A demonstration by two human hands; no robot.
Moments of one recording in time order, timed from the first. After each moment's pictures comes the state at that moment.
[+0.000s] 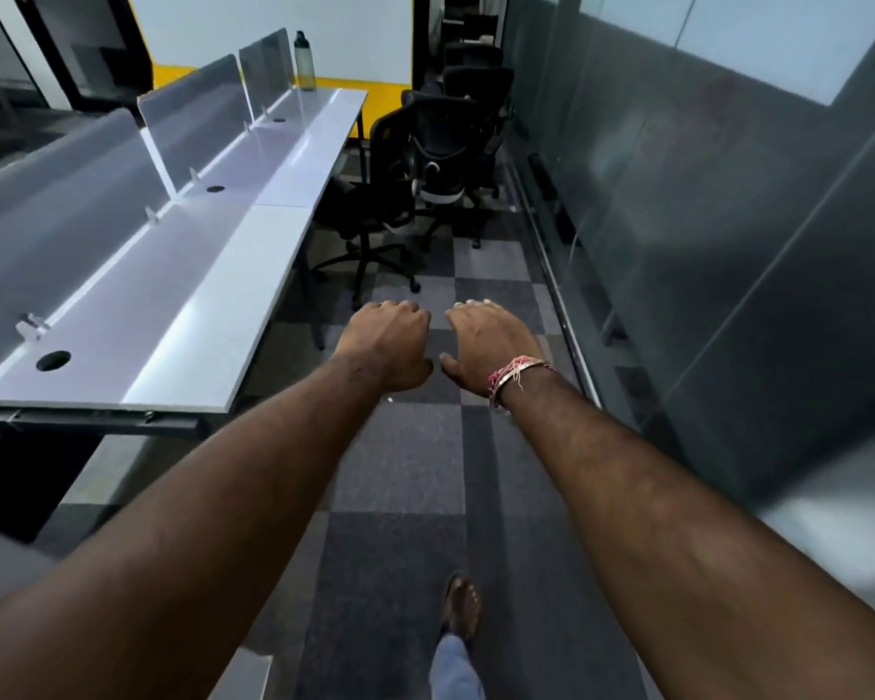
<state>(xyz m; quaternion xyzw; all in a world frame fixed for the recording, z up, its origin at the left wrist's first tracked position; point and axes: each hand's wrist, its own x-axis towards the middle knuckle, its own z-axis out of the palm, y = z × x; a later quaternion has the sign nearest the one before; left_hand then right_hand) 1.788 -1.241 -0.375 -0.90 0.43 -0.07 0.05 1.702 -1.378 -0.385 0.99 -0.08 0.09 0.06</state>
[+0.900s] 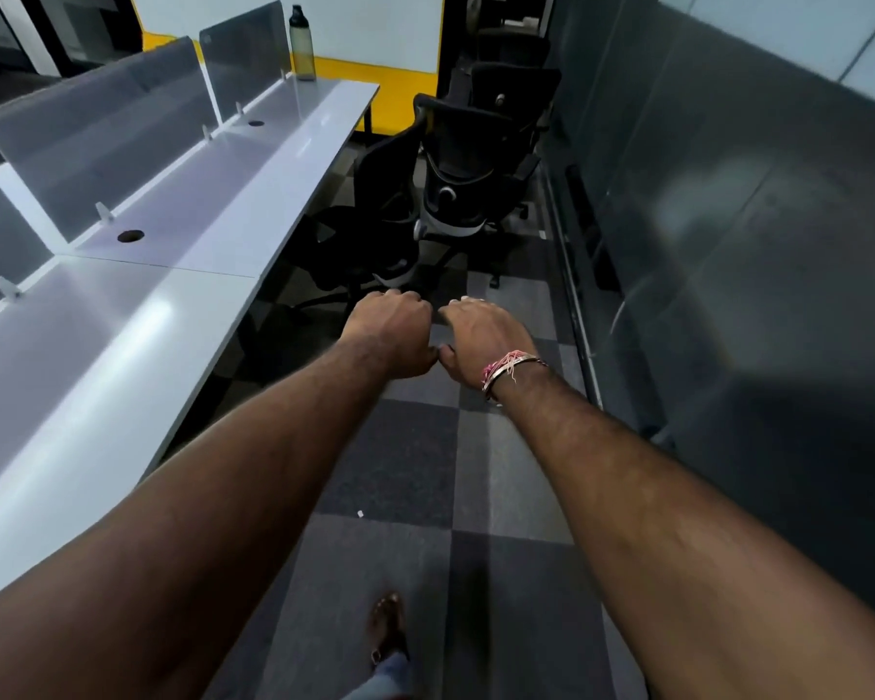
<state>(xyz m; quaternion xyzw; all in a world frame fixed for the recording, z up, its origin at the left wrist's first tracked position) 2.289 -1.604 -0.396 -0.92 0.38 -0.04 0.03 2.217 -1.736 -0.409 1.00 -0.04 0.08 0.03</state>
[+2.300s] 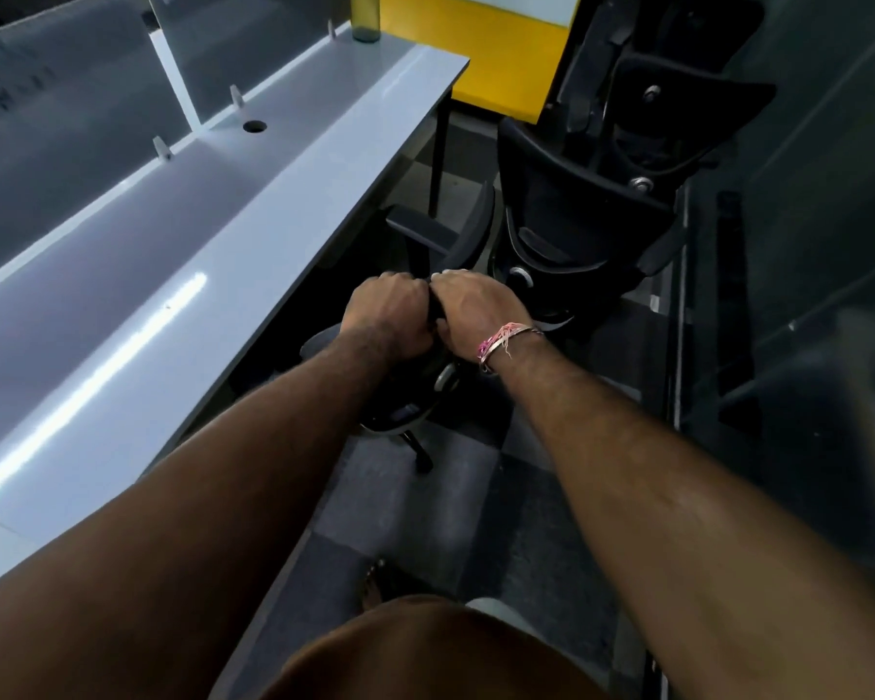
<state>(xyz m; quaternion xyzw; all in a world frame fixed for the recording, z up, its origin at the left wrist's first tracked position) 3.039 -1.960 -0.438 -0.97 0.22 0.01 -0.04 3.023 -2.098 -0.445 0.99 0.14 0.03 -0.02</state>
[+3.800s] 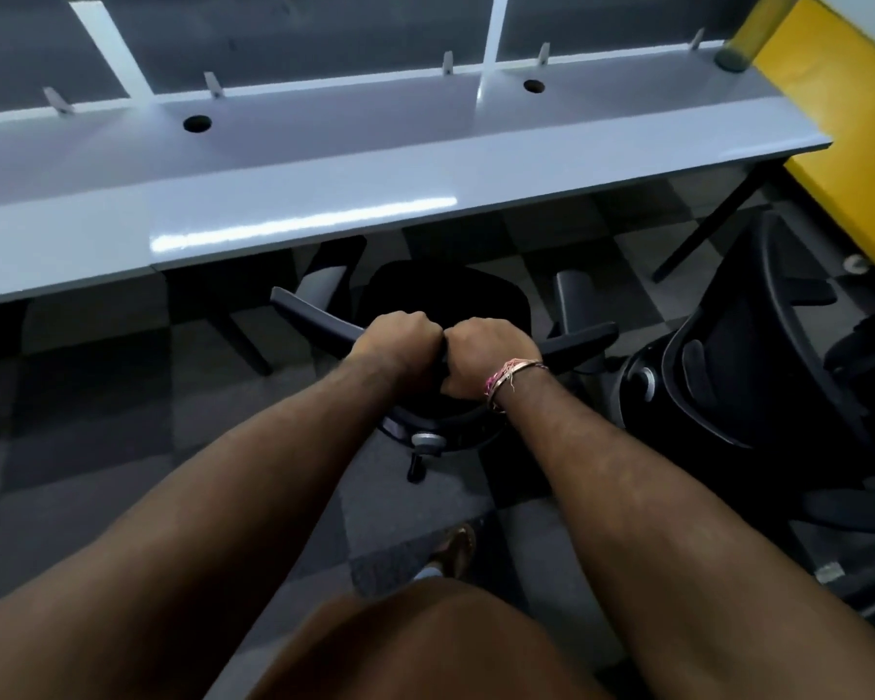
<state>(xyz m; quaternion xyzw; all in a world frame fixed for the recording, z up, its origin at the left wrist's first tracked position) 3.012 -2.092 -0.485 -0.98 -0.13 0.15 -0.02 3.101 -2.200 -0.506 0.83 0.55 -0.03 0.06</state>
